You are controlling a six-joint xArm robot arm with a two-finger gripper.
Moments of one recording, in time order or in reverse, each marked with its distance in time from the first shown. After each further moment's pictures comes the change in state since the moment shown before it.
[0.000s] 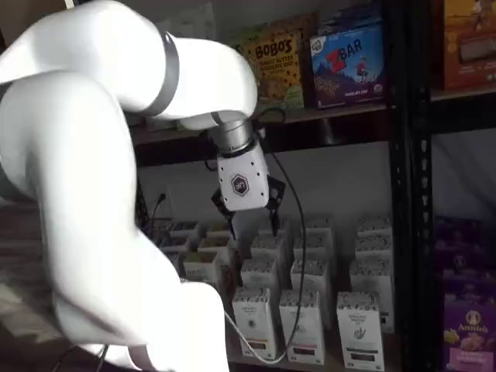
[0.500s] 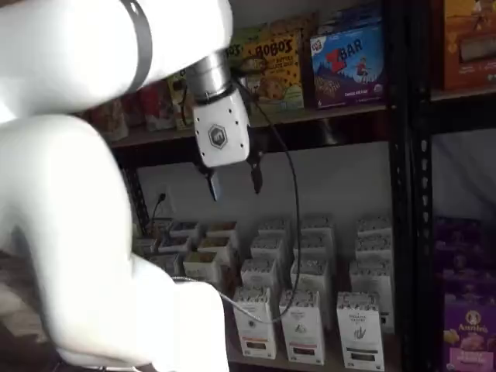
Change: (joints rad) arm 0.054 -0.156 -0.165 -0.005 0.329 0.038
